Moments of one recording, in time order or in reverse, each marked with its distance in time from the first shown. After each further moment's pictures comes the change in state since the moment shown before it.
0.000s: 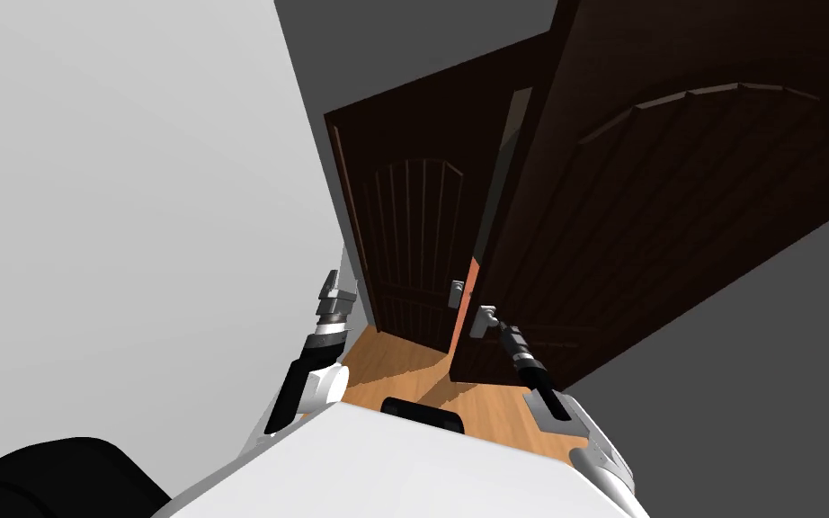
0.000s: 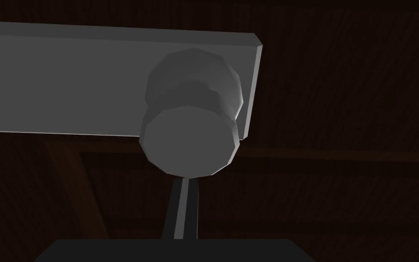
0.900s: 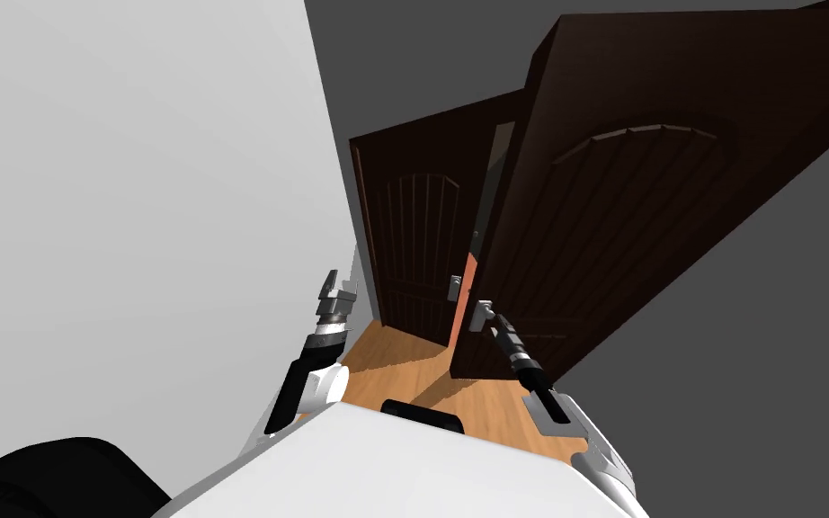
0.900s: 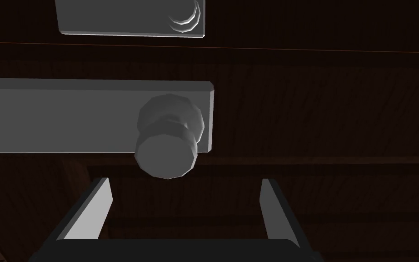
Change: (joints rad) arm 0.026 -0.019 0.055 -0.047 0.021 -0.025 -0.055
